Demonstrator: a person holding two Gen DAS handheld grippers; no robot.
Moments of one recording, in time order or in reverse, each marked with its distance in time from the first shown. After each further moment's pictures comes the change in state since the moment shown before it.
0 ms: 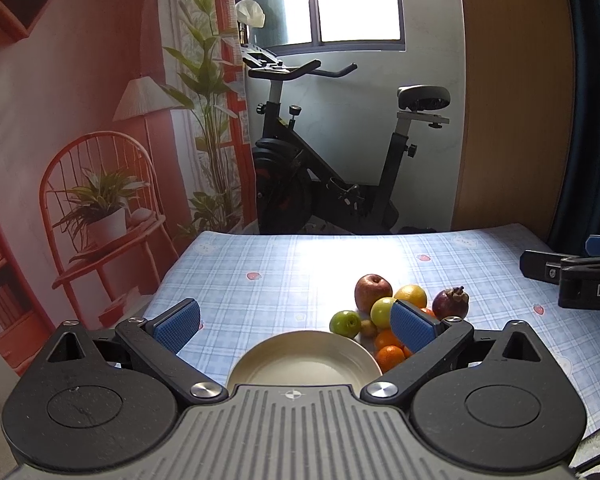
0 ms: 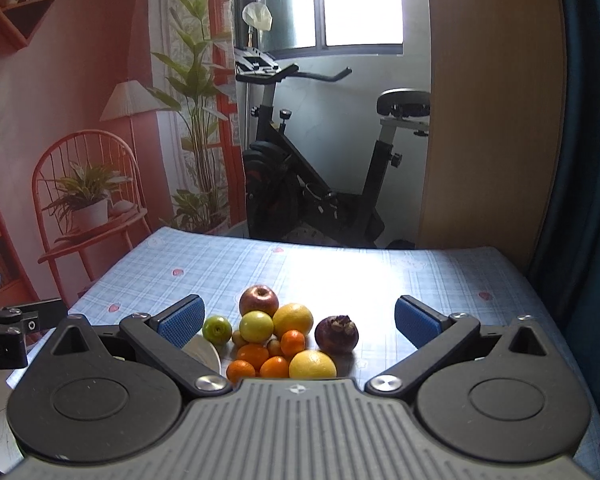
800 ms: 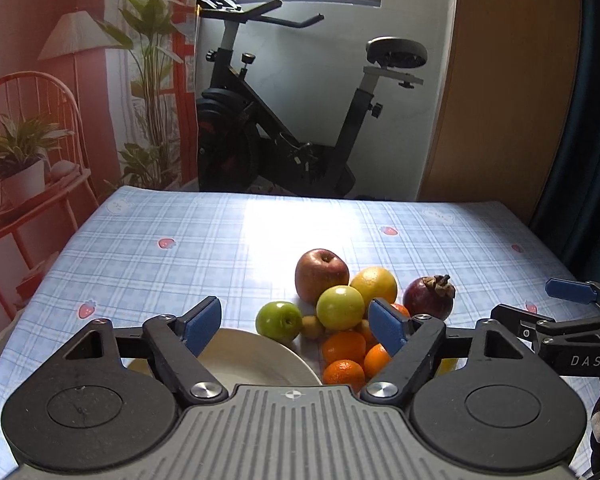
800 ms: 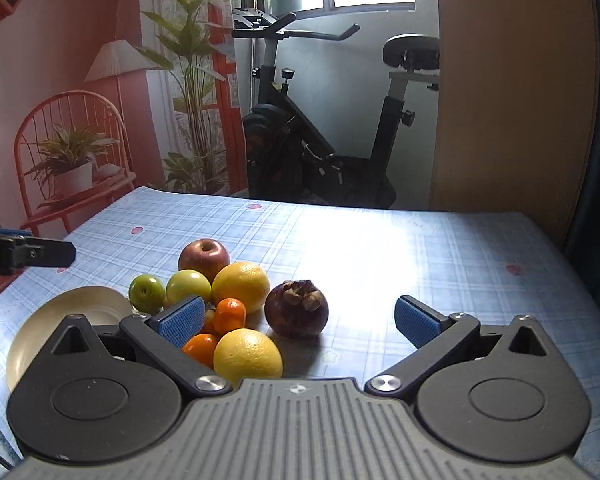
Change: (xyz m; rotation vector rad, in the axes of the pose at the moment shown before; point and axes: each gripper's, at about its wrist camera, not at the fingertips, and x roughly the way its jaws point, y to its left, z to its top) left arm 0.138 -0.037 -0.023 -0.043 0.126 -0.178; right arm 0.117 -0.074 -0.064 0.007 0.107 0.089
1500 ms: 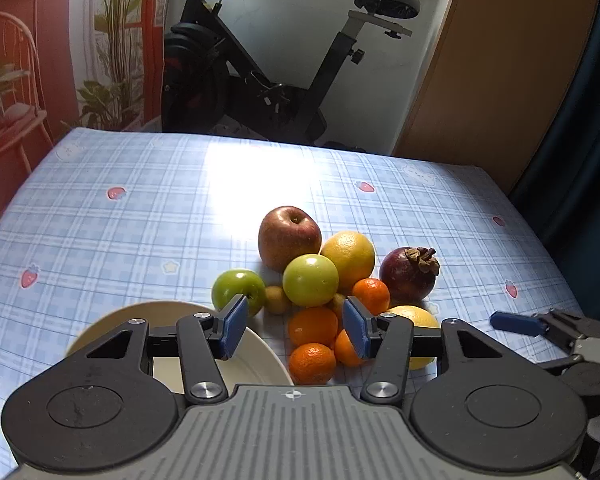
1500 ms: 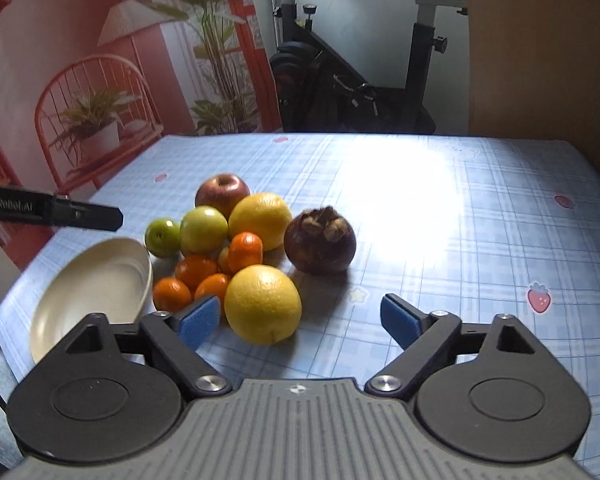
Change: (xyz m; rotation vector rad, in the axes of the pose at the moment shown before) left arm 0.049 0.009 0.006 -0.058 0.181 -0.141; right arm 0.037 -0.012 -0.014 0.008 0.249 0.142
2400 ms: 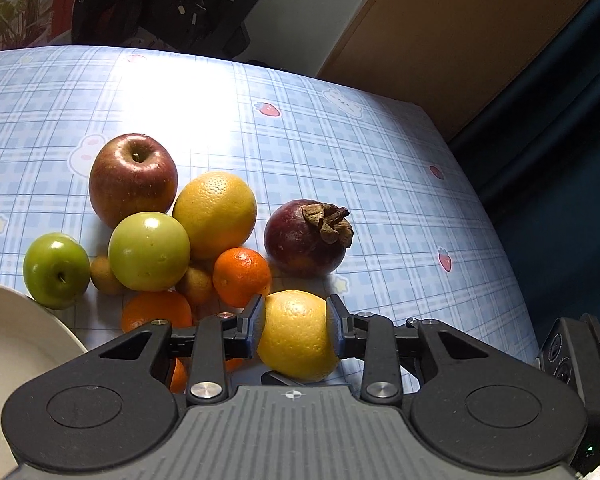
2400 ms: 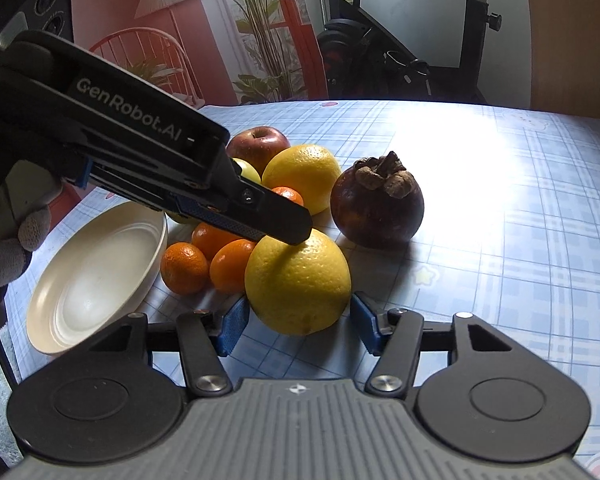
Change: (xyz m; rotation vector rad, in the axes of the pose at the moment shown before) left arm 0.094 -0.050 0.004 -0.050 0.237 -0.275; right arm 0.046 -0.001 -0.016 -0.022 -0.029 0.135
